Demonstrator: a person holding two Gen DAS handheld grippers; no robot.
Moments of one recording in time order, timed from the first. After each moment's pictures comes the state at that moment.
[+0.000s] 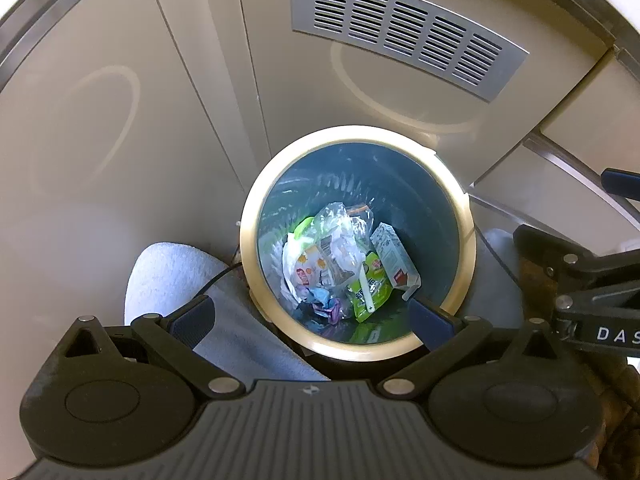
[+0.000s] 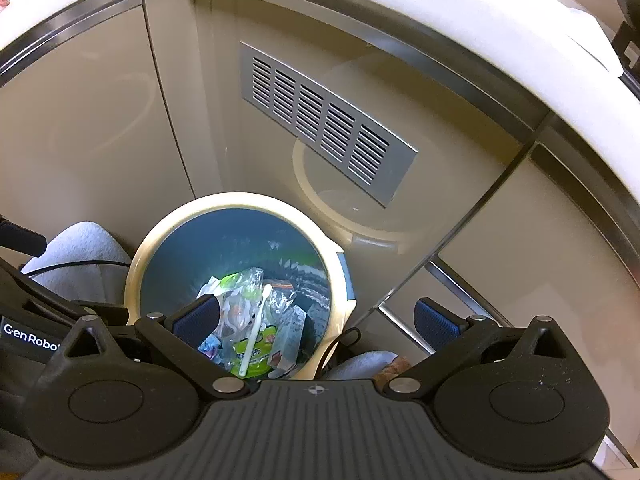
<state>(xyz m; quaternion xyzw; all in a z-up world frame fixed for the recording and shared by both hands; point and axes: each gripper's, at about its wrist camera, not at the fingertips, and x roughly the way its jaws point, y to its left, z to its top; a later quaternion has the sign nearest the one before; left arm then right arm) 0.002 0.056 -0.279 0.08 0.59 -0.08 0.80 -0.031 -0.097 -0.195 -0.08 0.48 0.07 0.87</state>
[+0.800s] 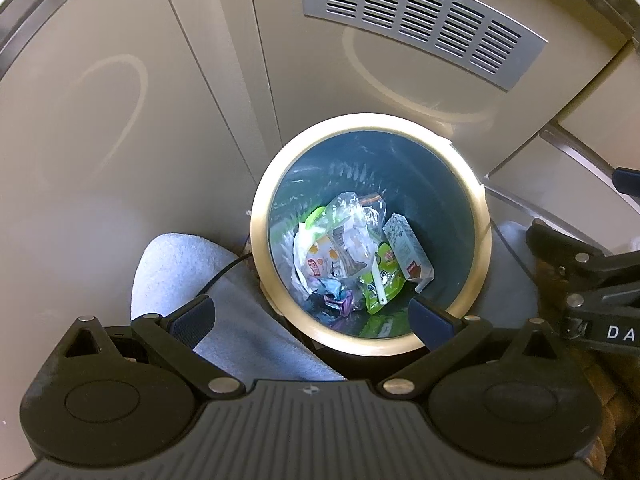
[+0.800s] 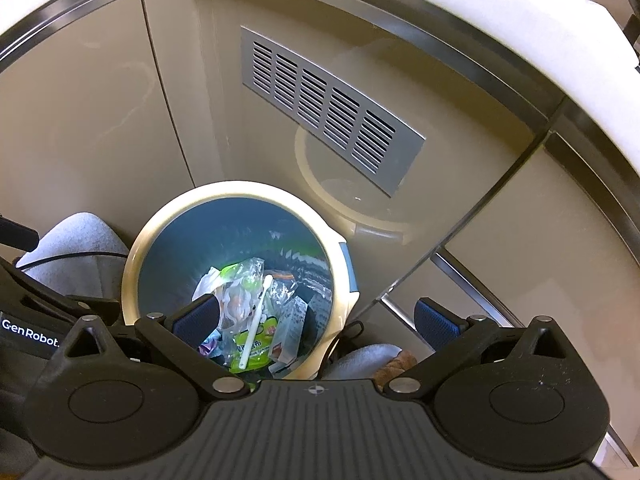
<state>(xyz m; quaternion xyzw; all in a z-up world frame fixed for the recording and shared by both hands) 0.008 0.057 -0.289 0.09 0.61 -0.06 0.79 -0.023 -0.097 -0.205 -0.09 0.49 0.07 0.86</state>
